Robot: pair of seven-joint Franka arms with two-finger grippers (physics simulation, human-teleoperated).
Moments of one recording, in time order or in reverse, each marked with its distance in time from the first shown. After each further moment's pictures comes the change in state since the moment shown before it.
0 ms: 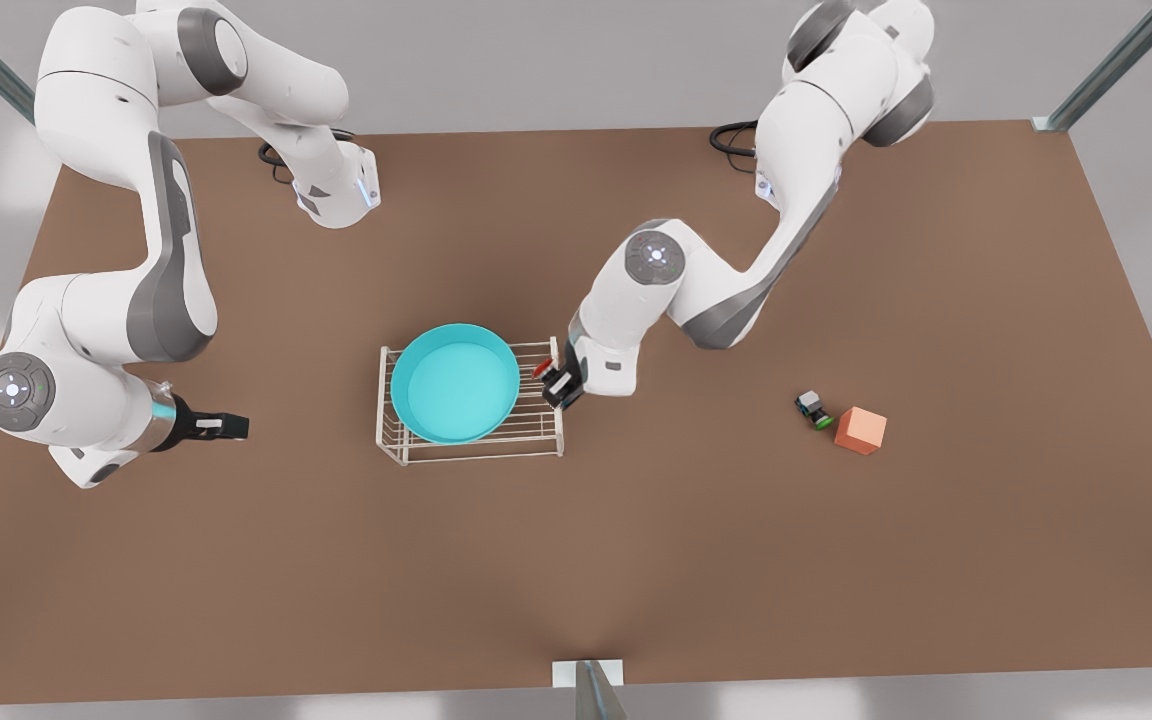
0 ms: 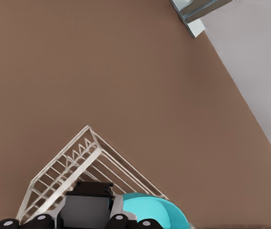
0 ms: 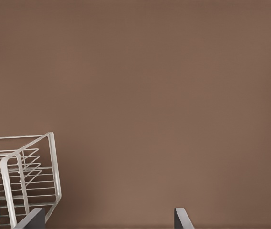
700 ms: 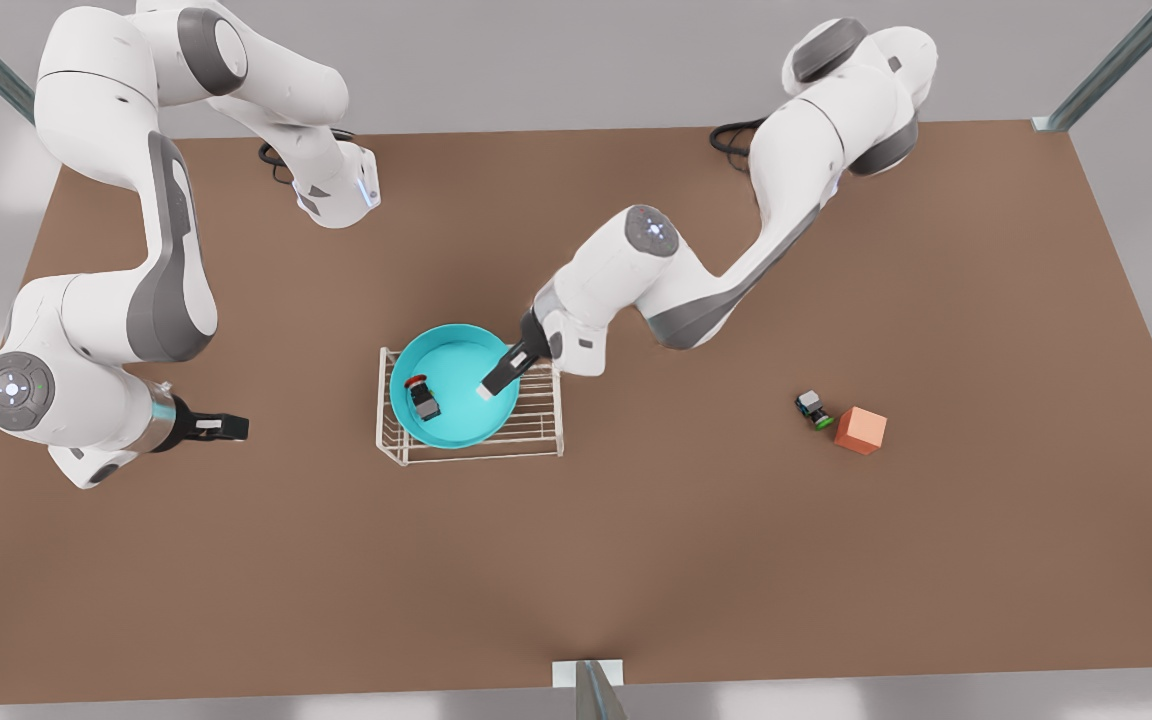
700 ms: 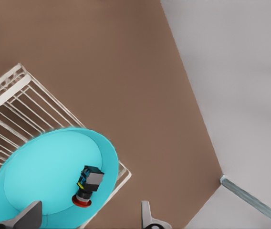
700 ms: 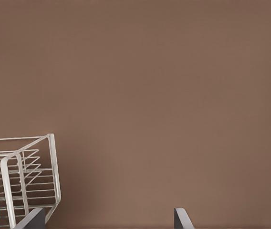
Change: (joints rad) left arm 0.196 0.063 -0.335 0.047 0.156 0.077 -0.113; right arm 0.000 0.000 0.000 0.000 0.000 0.007 0.000
